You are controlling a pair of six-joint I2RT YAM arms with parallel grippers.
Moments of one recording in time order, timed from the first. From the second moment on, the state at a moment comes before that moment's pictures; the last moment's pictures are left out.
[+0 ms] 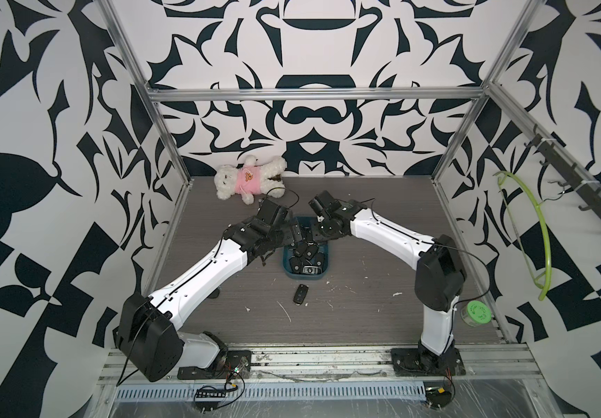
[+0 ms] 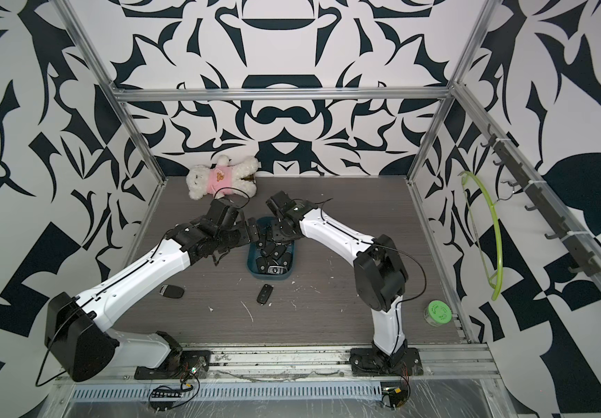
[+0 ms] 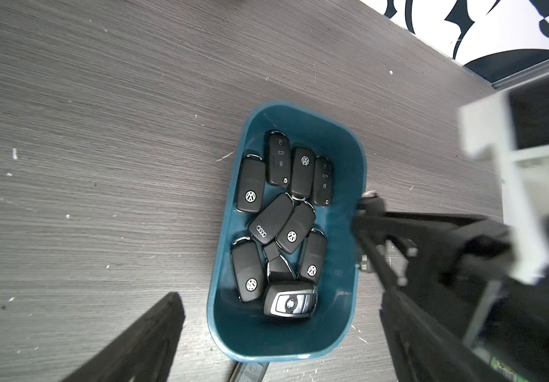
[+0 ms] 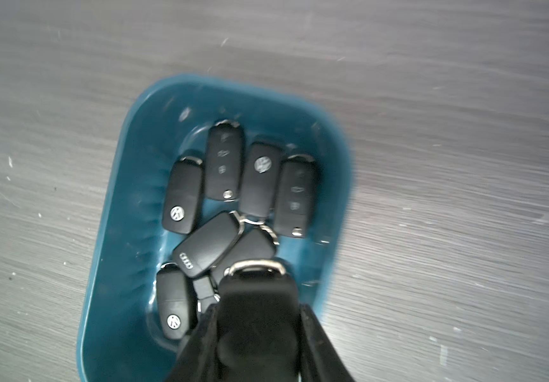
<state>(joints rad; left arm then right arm) -0.64 1.37 1.17 -0.65 -0.11 -0.80 0.73 1.96 1.66 -0.82 0.09 0.53</state>
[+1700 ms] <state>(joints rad) -0.48 1.20 1.00 -0.70 -0.19 -0.89 0.77 1.92 1.62 -0.69 0.04 0.55</state>
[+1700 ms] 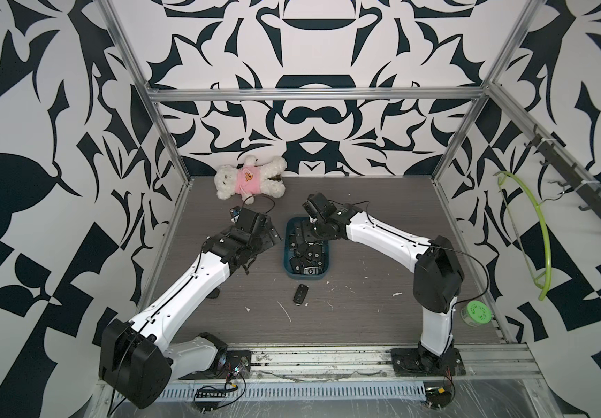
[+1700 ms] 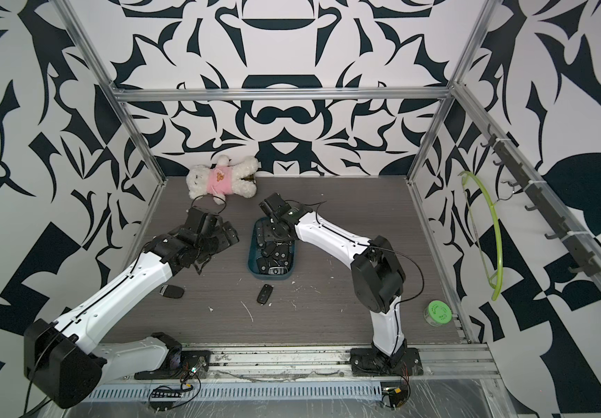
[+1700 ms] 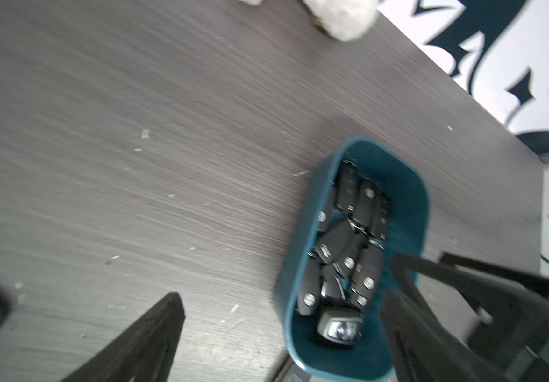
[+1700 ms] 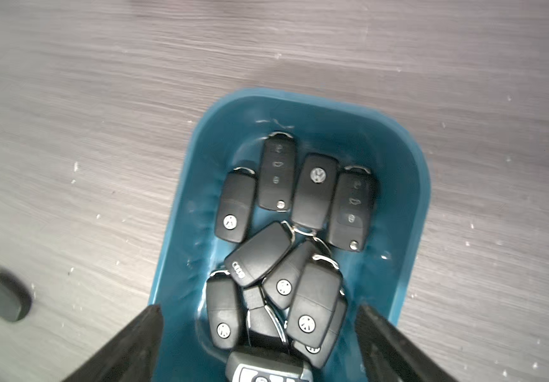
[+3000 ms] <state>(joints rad) 0.18 1.34 0.72 -0.82 -0.15 -0.95 0.85 1.86 1.54 -0.47 -0.22 0.45</state>
